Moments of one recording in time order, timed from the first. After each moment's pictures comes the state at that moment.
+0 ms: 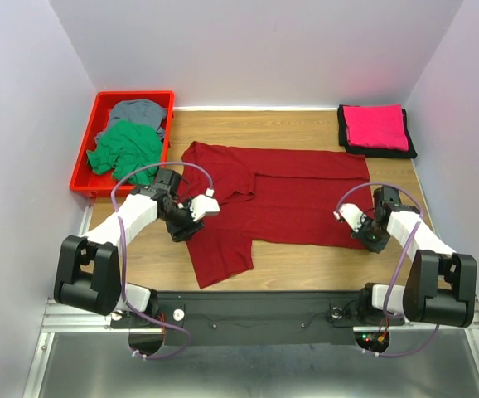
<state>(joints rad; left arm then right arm) -0.28 1.36 0.85 -0.77 0.39 0.93 -0.15 1.26 0.63 -0.75 -0.10 -1.07</state>
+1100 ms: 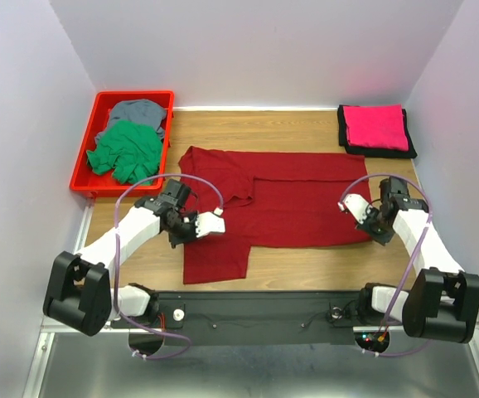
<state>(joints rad) -0.41 1.25 0.75 -0.79 0.29 1.00 -0.15 1.16 0.74 -0.88 -0.09 -1.06</state>
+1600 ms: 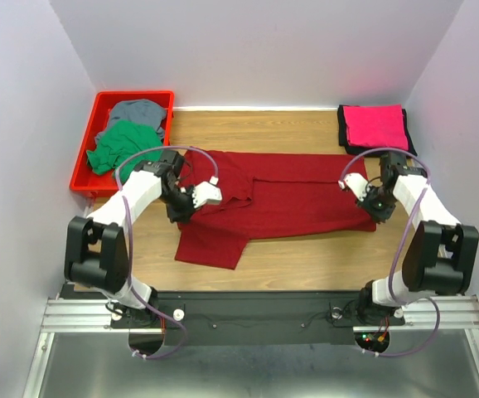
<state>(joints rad) -0.27 1.48 1.07 -0.99 0.39 1.05 -0.16 1.45 1.01 -0.95 -0.12 -1.09</state>
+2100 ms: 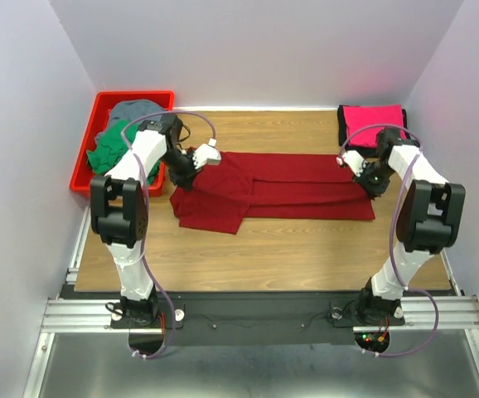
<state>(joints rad) -0.18 1.89 1.61 -1.16 0.45 1.08 -0.16 1.79 1.36 -0.97 -0.15 -1.12</state>
